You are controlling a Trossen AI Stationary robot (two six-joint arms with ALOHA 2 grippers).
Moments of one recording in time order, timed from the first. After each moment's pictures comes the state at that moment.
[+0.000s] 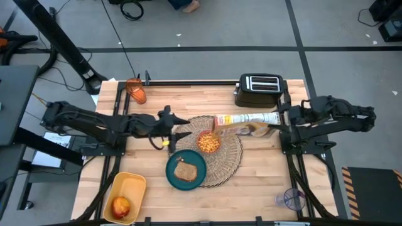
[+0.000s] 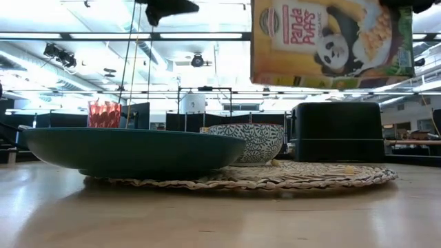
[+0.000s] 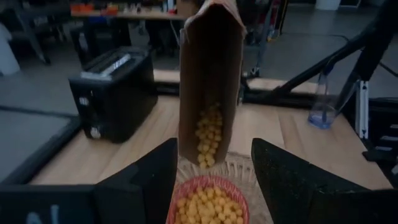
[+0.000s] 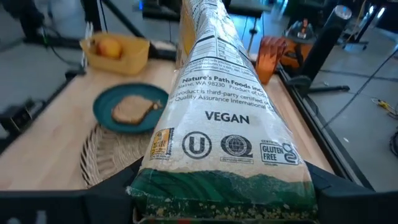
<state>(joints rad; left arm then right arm) -0.16 1.15 0.84 0.10 -0.34 -0.09 0.10 0.33 0.76 -0.75 0.11 -0.10</state>
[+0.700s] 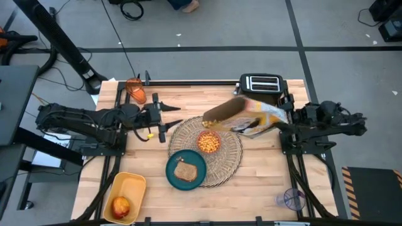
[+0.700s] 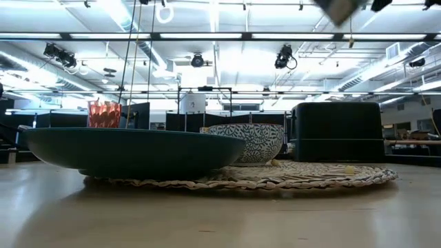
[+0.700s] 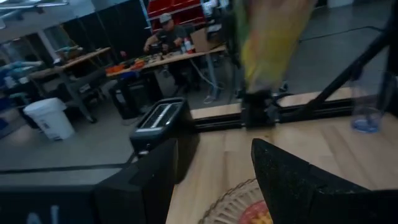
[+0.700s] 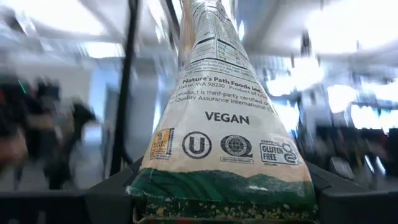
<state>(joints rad) -0.09 0.99 0.84 0.08 -0.35 0.22 0.10 0.12 0.38 0.14 -0.01 -0.13</state>
